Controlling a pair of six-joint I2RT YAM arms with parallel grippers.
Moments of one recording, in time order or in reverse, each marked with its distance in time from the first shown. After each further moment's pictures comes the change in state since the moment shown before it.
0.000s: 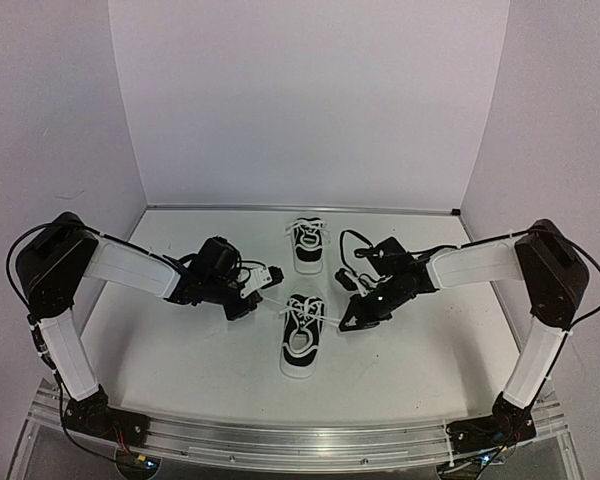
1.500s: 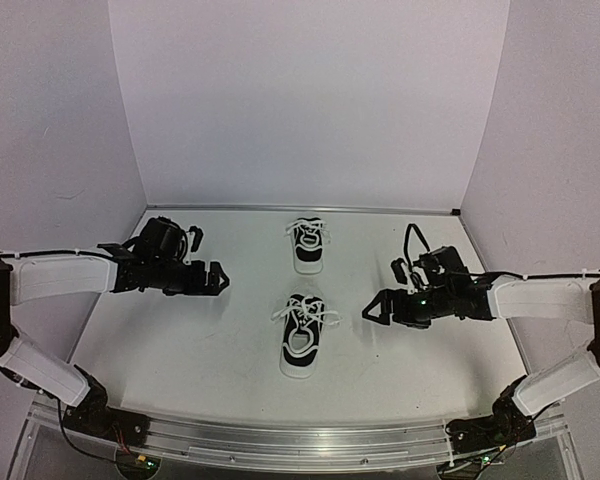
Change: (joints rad) left arm 0.167 -0.420 -0.119 -0.314 -0.042 -0.994; right arm -0.084 -0.441 -0.366 0.186 0.171 0.277
